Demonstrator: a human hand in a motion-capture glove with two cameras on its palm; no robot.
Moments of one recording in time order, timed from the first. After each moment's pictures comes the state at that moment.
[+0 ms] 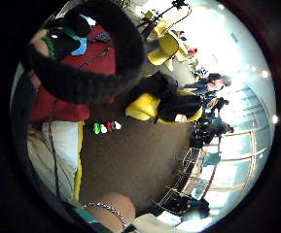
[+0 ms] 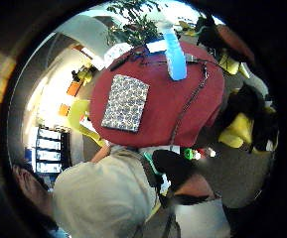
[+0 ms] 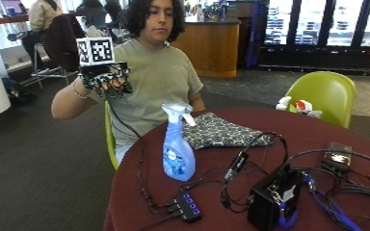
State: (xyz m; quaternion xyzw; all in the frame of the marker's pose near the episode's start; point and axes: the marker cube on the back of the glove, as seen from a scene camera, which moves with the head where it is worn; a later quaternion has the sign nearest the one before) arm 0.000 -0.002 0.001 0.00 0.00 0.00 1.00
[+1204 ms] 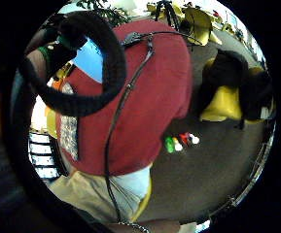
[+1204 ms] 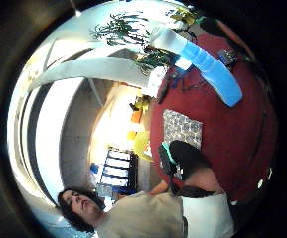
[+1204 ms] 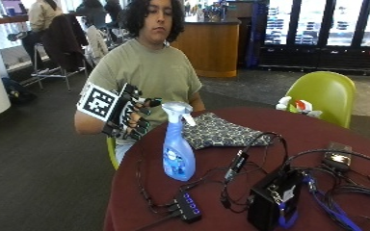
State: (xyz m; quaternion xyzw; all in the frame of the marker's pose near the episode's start) arm -0.007 -0.134 0.094 0.09 -0.44 0.10 0.89
